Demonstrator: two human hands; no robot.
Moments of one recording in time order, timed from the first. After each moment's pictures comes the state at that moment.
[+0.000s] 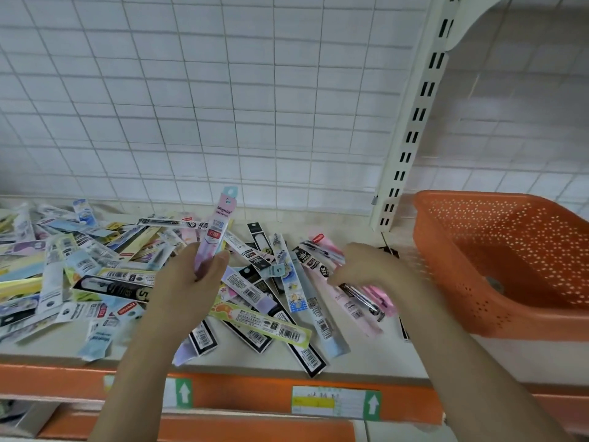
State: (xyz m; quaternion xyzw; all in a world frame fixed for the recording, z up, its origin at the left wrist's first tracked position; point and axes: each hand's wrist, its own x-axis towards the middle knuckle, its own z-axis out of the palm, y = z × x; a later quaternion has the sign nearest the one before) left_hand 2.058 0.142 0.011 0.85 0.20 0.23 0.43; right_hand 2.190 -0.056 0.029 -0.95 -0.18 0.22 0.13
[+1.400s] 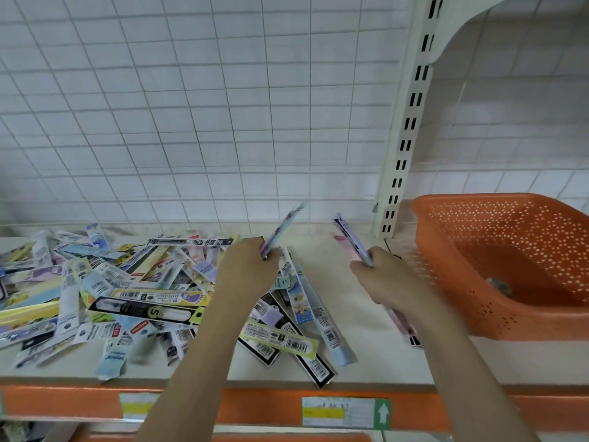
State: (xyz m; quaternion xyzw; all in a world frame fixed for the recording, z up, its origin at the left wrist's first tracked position) left_hand 2.127 0.114 0.019 0.93 0.17 0.16 0.28; right_hand 2.168 -0.083 0.025 -0.91 -0.11 0.12 0.37
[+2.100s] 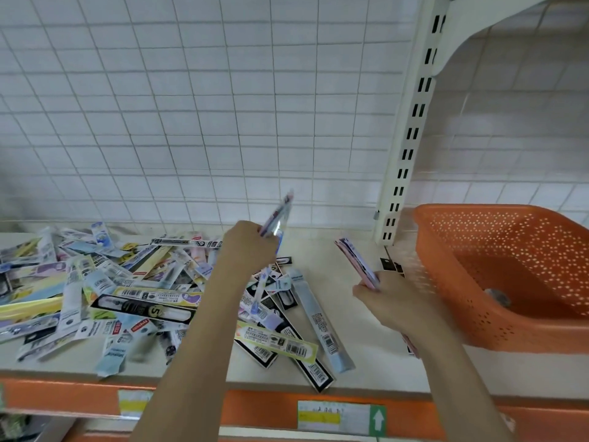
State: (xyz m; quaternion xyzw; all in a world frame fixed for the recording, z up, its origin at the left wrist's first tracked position) left_hand 2.138 0.117 0.052 0.89 0.22 0.10 0.39; right_hand 2.163 -0.093 0.007 -0.91 -0.10 0.12 0.38
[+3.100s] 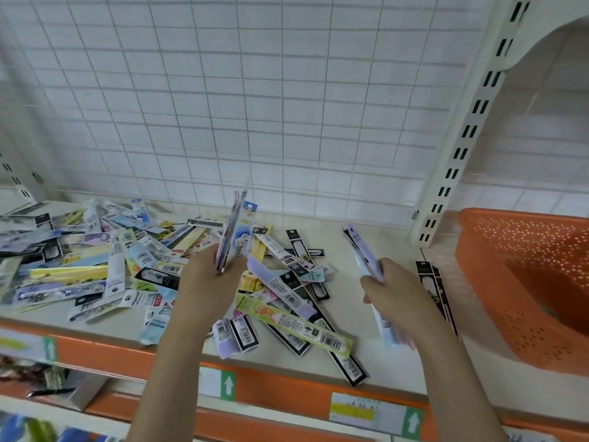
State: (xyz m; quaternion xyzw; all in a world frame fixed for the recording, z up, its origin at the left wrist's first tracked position) left_hand 2.042 0.160 0.023 0.82 0.27 0.24 0.45; right_hand 2.153 -0.051 0.008 -0.92 -0.14 0.09 0.36
